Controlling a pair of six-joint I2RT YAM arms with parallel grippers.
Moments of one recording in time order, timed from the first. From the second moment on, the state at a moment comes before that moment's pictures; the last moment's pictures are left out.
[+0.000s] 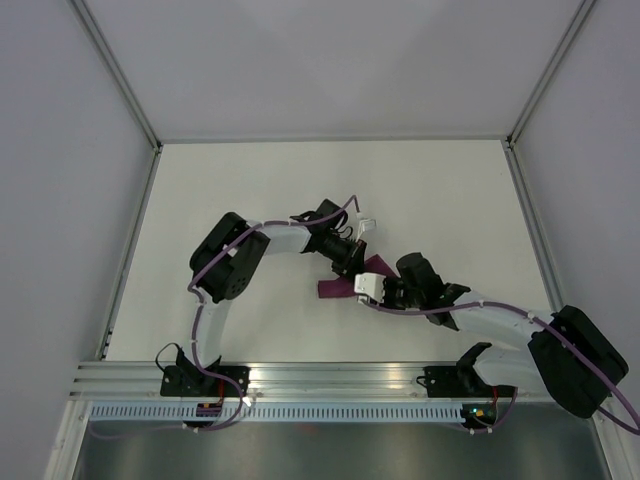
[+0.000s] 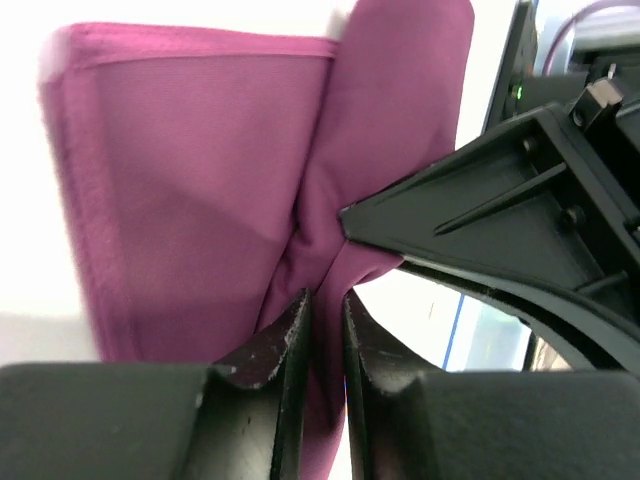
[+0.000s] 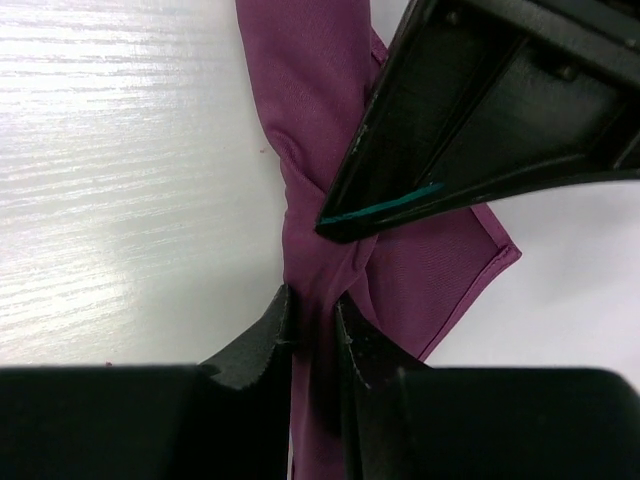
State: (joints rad) left arm -0.70 2.15 1.34 -0.24 0.94 -0.16; right arm 0.67 1.19 0.38 0.03 -0.26 -0.80
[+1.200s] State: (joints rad) left arm -1.07 1.62 0.52 0.90 -0.12 0.28; right arm 0.32 1.97 1.23 -0.91 -0.83 -1.13
